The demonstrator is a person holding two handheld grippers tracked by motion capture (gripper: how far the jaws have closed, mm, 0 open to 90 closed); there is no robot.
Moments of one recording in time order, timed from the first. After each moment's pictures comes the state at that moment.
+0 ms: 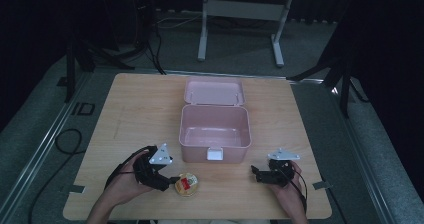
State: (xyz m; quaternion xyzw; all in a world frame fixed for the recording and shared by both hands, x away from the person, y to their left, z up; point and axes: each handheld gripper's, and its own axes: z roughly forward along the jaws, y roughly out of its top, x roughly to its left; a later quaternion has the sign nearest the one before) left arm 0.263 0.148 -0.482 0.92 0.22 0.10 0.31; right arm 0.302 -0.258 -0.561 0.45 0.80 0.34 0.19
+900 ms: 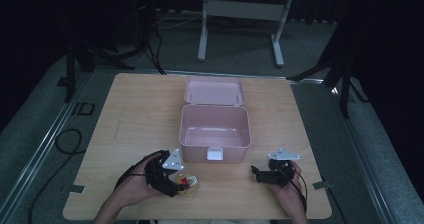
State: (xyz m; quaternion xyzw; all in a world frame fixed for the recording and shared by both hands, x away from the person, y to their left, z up) left arm 0.263 0.122 -0.493 0.93 0.19 0.08 0.30; right arm 0.302 -0.258 -0.561 0.45 0.80 0.34 0.19
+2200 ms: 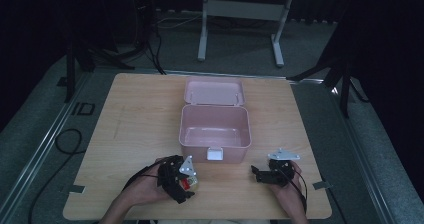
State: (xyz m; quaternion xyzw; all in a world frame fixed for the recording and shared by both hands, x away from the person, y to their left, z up) left arm 0.268 0.092 -0.517 0.96 0.16 0.06 0.24; right arm 0.302 -0.258 -0.561 0.45 0.80 0.34 0.19
